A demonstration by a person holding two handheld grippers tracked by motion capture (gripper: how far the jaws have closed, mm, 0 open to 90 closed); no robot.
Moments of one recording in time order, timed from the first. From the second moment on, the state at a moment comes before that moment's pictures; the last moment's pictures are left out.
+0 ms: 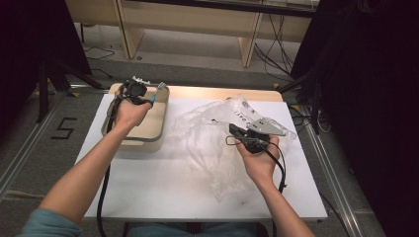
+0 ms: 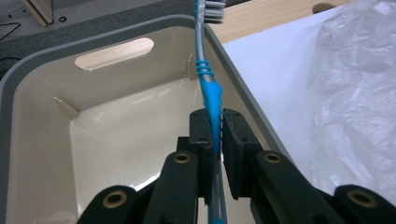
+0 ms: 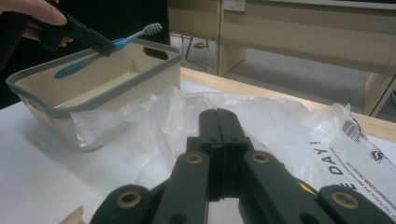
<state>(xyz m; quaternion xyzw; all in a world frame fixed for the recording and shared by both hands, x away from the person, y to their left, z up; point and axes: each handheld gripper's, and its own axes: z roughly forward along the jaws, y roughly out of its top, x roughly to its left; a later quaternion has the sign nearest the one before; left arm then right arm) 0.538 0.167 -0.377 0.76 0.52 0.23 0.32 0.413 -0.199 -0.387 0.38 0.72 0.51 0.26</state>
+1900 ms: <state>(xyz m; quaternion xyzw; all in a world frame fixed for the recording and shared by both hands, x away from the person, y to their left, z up) 0.449 0.134 -0.361 0.79 0.42 0.19 0.41 0.412 -0.200 -0.387 0.38 0.72 0.51 0.27</state>
